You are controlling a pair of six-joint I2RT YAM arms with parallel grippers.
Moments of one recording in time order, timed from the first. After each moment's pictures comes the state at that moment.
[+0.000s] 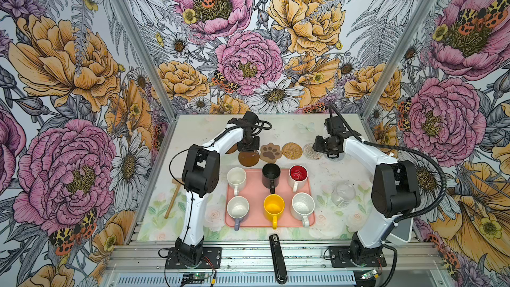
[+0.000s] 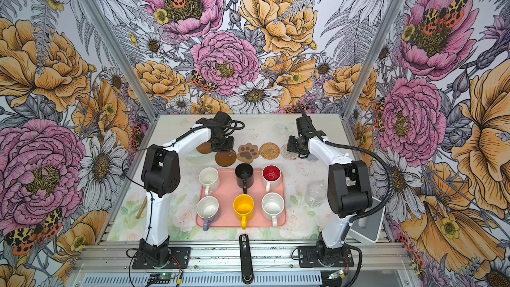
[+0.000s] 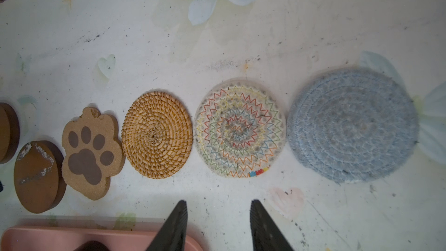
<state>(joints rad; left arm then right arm) -0.44 2.17 1.85 -0.94 0.09 -0.34 0.14 1.77 1.32 -0.59 -0.12 0.35</state>
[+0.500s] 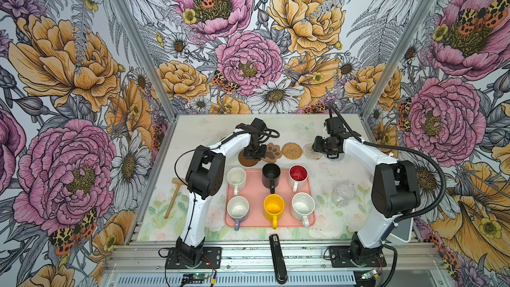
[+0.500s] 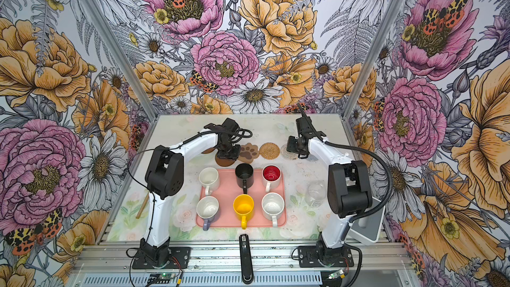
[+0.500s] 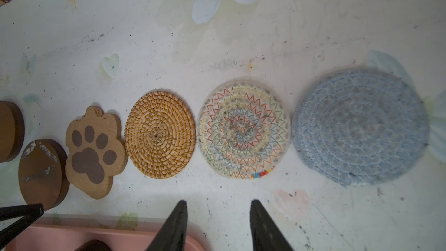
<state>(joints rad) -0.50 2.17 1.78 -0.94 0.13 -0.34 0.14 1.77 1.30 -0.57 -0.13 0.35</state>
